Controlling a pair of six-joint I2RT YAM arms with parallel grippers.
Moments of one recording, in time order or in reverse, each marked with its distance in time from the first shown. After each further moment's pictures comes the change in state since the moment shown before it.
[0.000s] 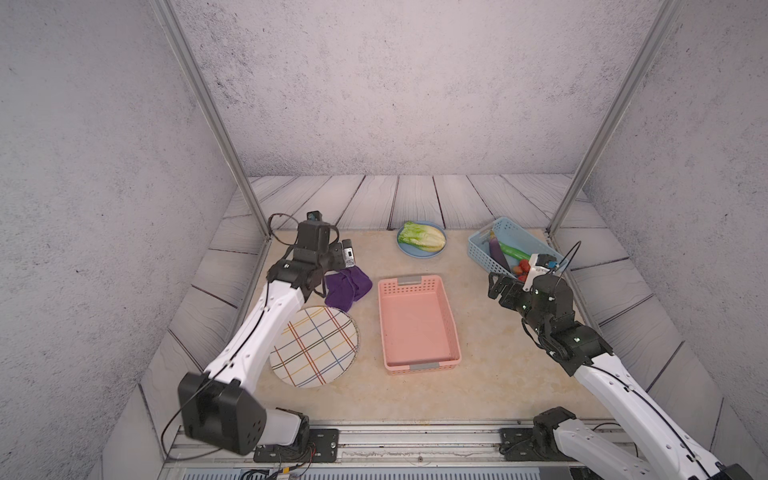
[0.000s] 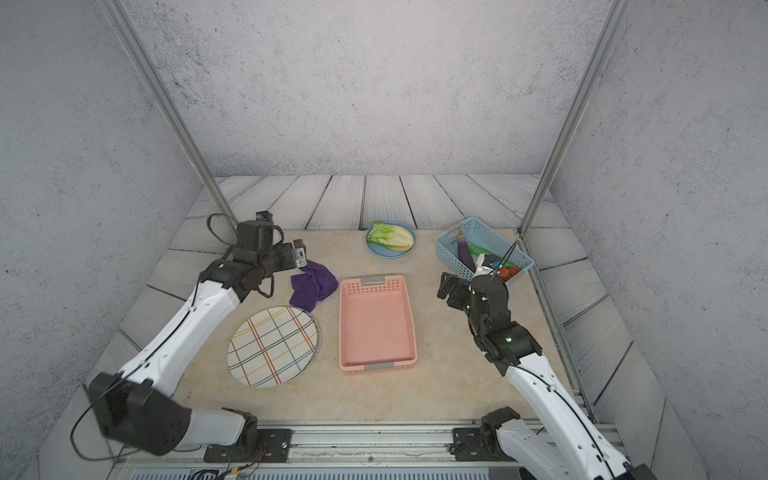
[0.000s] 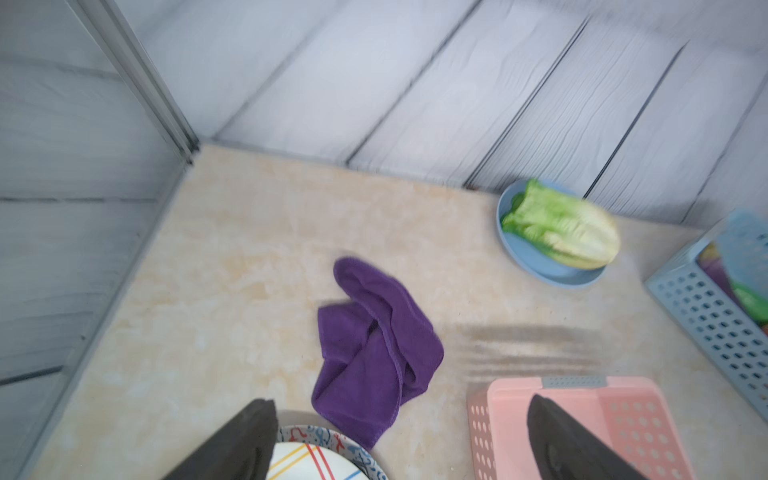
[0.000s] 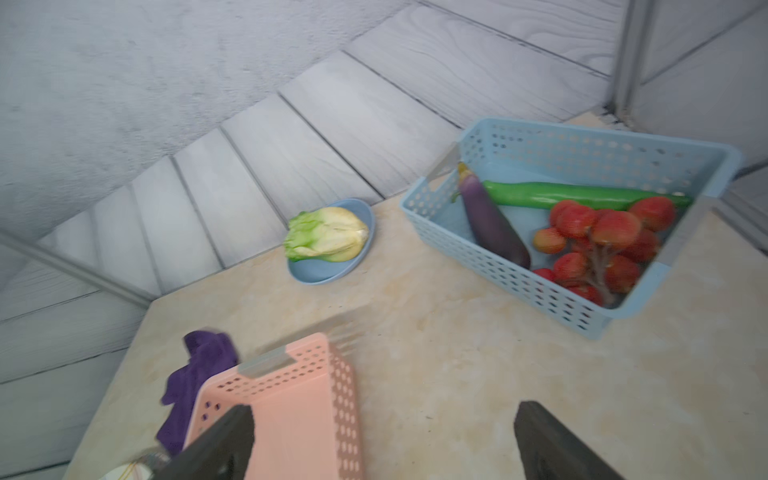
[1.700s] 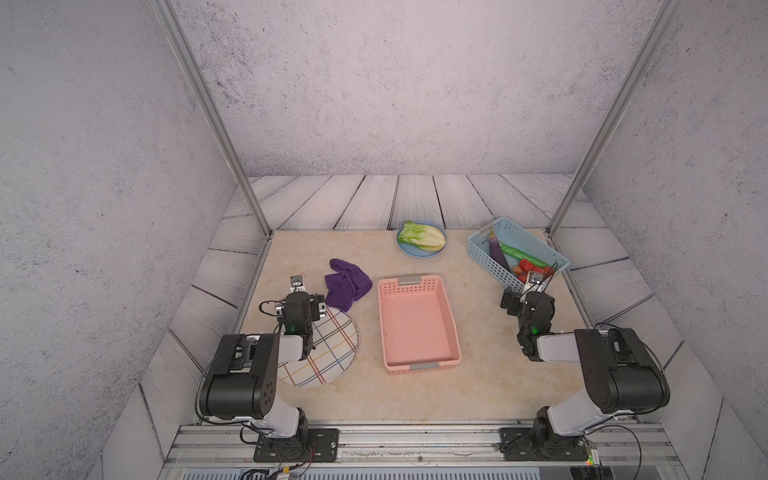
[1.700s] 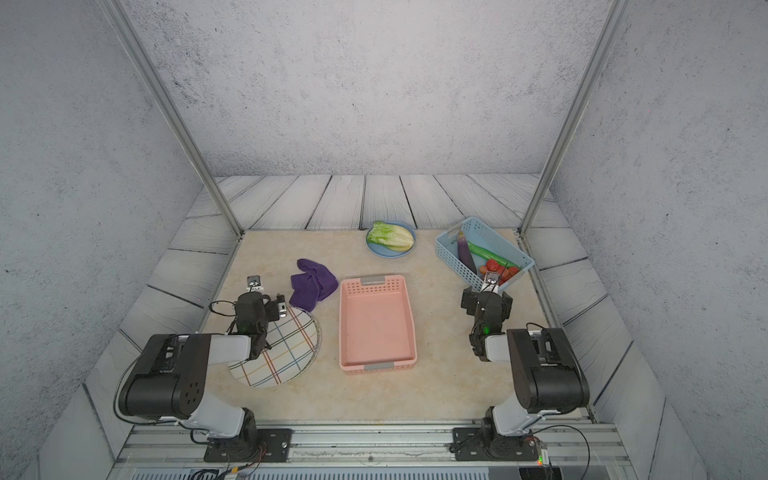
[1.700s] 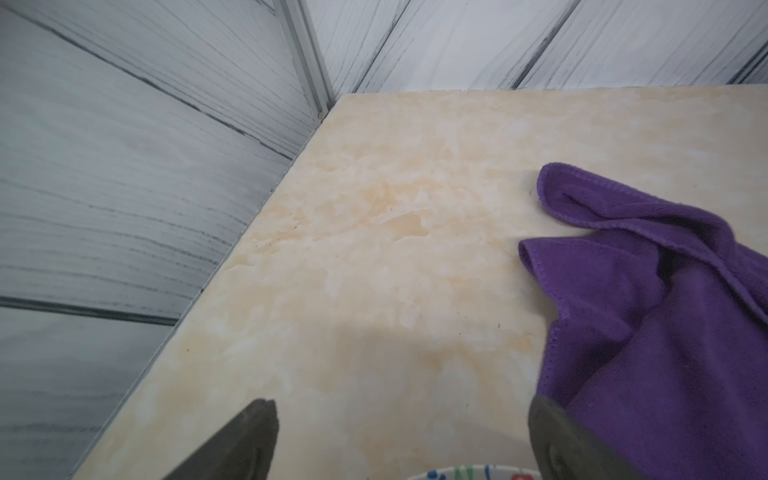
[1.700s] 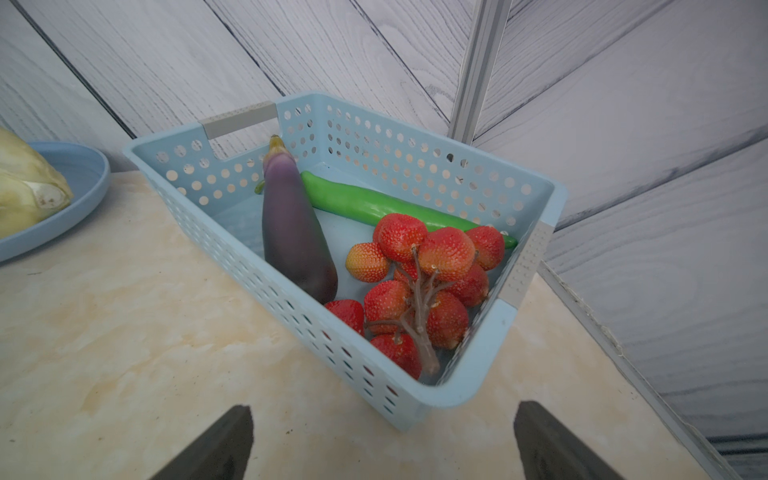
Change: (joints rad) left arm 0.264 0.277 -0.827 1.201 -0.086 0.295; right arm -0.260 0.644 -0.381 1.123 0.098 -0.494
